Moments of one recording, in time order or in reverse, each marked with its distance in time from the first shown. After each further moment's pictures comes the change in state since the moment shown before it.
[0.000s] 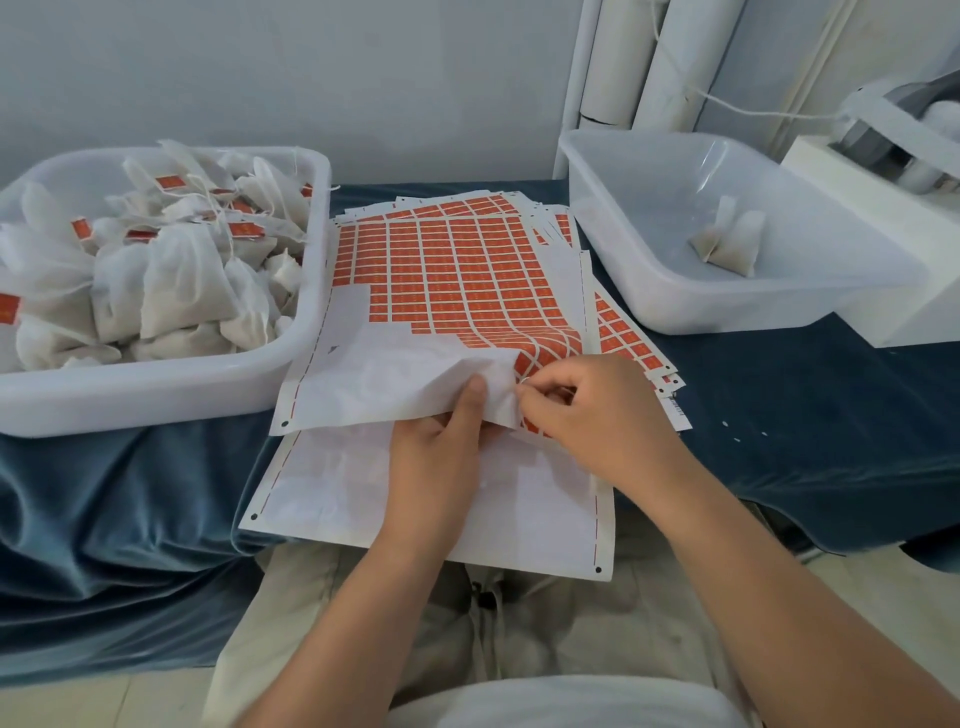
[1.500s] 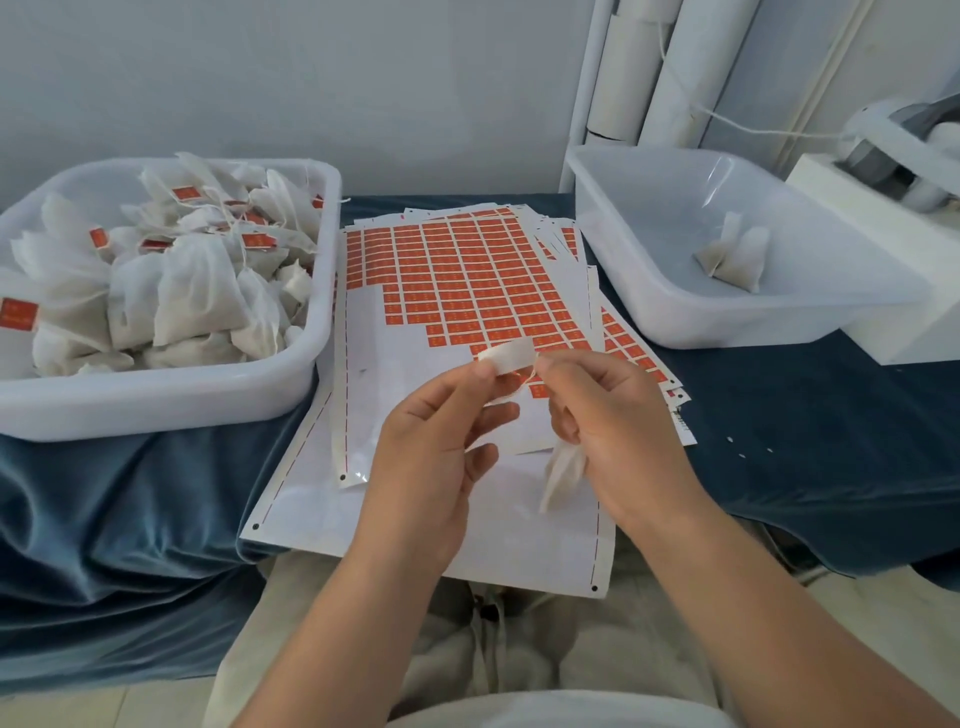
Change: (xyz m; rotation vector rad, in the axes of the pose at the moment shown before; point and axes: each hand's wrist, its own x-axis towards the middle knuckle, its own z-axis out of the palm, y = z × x) left_hand -0.010 0.047 -0.007 -0.332 -0.120 -0.245; right_hand -0.011 -0.034 -0.004 0.741 0.085 0.277
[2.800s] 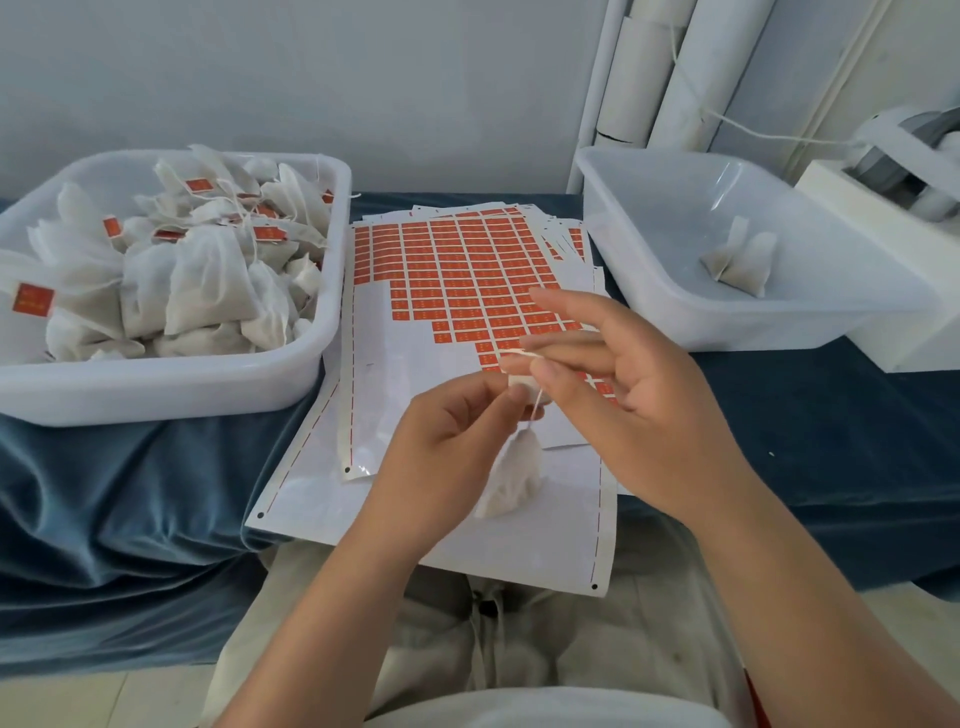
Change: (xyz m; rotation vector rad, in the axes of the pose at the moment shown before) left_hand 0.004 -0.003 -0.011 0.510 -0.189 0.319; right_hand -0.012 -0.037 -0.020 -0.409 -0.178 -0.377
